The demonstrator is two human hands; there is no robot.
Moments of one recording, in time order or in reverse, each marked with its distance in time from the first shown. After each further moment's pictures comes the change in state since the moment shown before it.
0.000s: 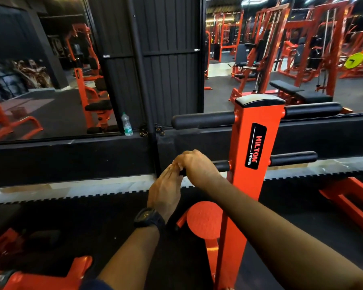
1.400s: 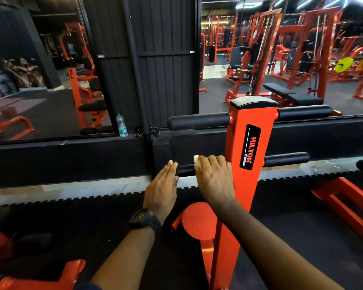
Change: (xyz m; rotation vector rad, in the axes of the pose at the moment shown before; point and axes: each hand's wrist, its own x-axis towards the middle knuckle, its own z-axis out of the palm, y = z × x) left_hand -0.001 0.000 0.002 -0.045 0.012 -0.011; right_hand -0.049 0.025 0.025 -0.212 0.644 0.158
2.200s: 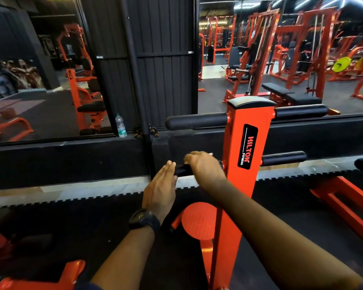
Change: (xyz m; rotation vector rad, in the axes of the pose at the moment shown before) left_hand 0.000 -0.001 0.001 -0.007 0.008 0.001; right_hand 0.043 -0.002 0.004 0.089 -0.484 -0.130
